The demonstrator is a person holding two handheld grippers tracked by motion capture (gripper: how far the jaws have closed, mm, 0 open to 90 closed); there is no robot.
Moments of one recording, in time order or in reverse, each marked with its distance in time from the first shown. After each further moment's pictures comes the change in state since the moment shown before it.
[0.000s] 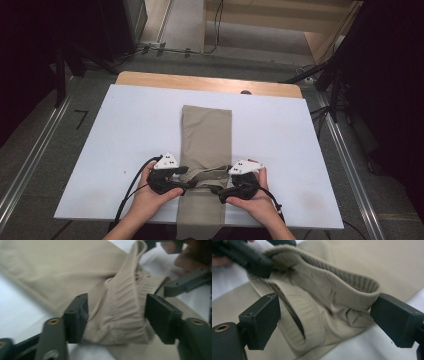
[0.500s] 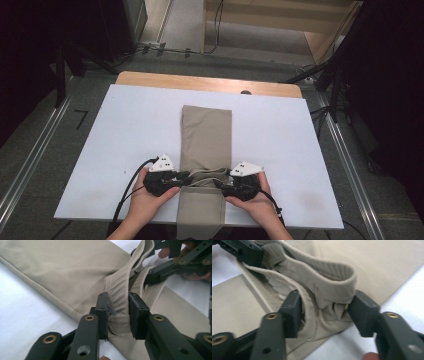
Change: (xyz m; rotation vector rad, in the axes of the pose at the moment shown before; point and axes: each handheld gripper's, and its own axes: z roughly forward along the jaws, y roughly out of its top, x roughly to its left) left arm 0.002 -0.005 -0.004 -0.007 -0.037 0.016; right arm 0.000 -0.007 0.000 -0.018 -0.074 0.006
